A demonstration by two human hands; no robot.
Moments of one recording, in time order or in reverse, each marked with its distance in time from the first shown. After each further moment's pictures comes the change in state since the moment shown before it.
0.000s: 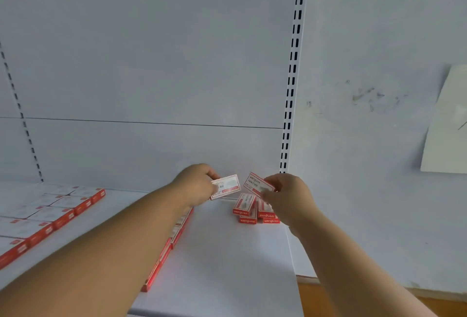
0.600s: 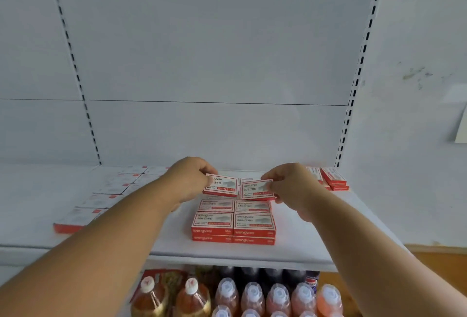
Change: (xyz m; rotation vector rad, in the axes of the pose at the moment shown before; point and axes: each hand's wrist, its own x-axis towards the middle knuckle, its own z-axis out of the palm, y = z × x) left_hand -0.037 -0.150 -0.128 -0.080 -0.072 0.021; right_hand -0.068 -0.099 0.131 0.052 -0.136 0.150
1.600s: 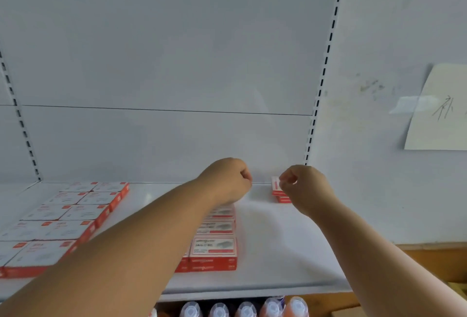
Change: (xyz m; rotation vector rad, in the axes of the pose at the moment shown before) left_hand 0.025 0.095 0.077 0.303 -0.139 0.338; right_hand 0.021 0.042 -0.075 -0.423 0.349 -0.080
